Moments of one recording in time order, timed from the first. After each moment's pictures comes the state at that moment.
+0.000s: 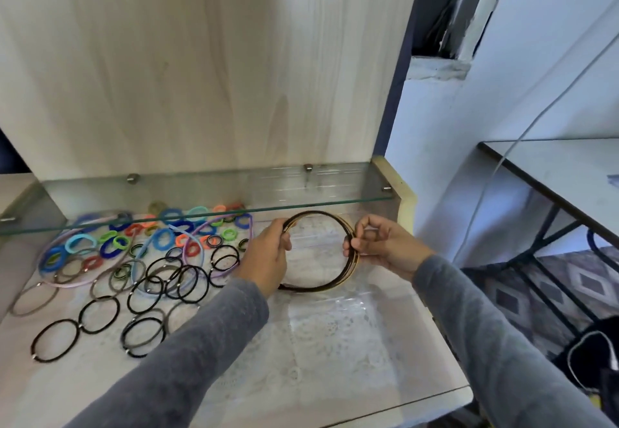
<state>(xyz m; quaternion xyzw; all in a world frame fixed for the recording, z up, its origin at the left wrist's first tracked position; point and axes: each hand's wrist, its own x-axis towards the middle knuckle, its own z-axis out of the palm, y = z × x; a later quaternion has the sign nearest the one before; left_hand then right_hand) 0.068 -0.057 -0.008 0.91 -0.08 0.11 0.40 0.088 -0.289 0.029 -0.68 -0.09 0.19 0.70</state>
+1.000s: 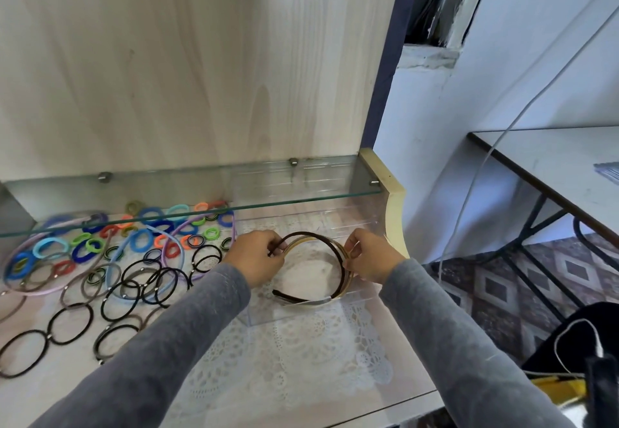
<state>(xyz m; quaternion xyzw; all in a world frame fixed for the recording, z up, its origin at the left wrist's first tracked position) 0.088 -0.064 0.002 0.94 -0.04 -0.05 0.33 0.091 -0.279 0.011 -0.94 0.05 0.14 0.31</state>
